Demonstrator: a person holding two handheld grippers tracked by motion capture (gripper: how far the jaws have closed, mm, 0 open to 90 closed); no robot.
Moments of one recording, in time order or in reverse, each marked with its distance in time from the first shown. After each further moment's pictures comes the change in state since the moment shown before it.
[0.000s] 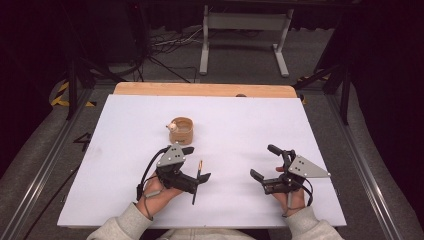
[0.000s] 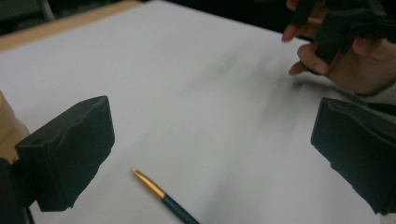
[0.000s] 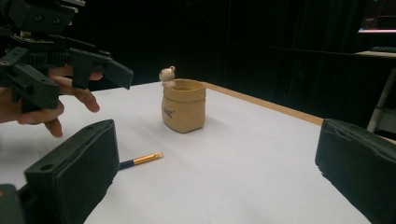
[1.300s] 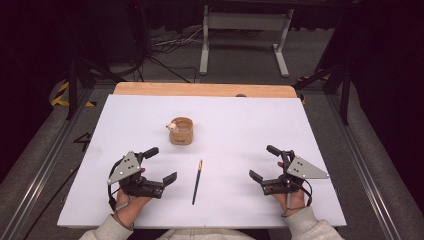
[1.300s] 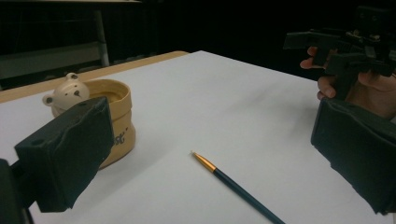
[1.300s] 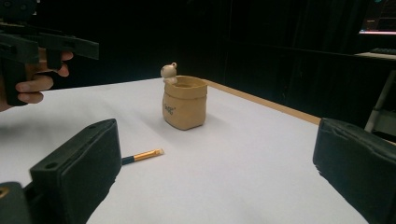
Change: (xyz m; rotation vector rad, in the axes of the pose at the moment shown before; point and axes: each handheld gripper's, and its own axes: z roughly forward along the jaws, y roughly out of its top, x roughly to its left) left arm 0.014 -0.043 -0.073 -0.279 0.127 -0.021; right arm 0.003 0.001 0.001 0.011 0.001 -0.028
